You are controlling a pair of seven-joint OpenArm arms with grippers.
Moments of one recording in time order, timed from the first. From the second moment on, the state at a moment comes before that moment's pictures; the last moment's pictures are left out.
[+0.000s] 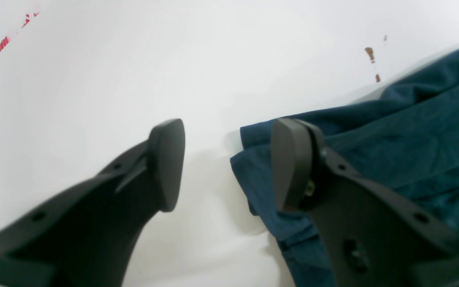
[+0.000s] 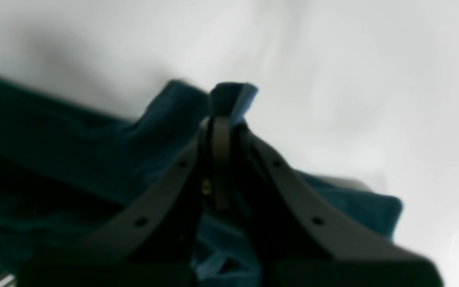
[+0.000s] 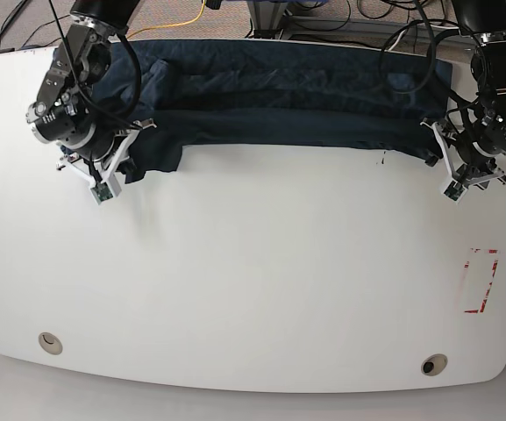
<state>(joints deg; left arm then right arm) 8.1 -23.2 -17.7 98.1 -10.8 -42.0 52.6 -7.9 6.2 25.1 110.9 24.5 40.5 -74.8</state>
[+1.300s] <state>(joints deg) 8.1 -23.3 -13.3 95.6 -10.6 -42.0 52.6 -28.5 25.4 24.6 111.6 65.7 40.4 -80.3</state>
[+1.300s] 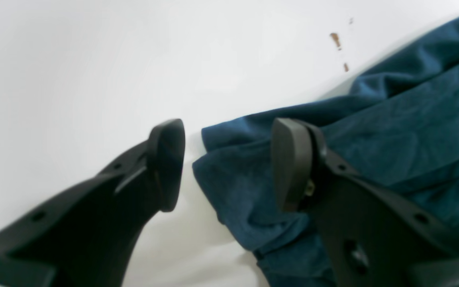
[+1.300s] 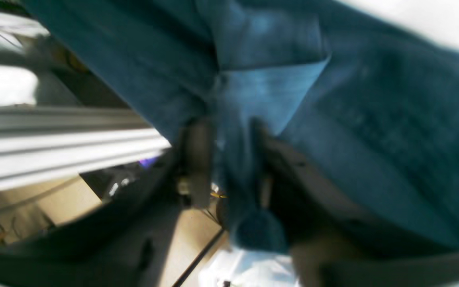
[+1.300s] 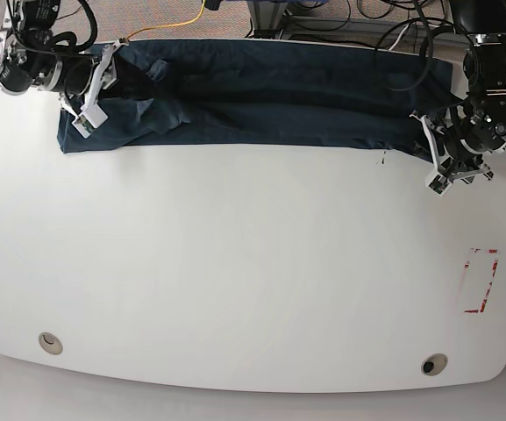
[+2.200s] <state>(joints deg) 8.4 -23.3 -13.3 99.5 -10.6 -42.0 52.6 -23.2 25.9 25.1 110.7 55.6 40.4 -79.4</state>
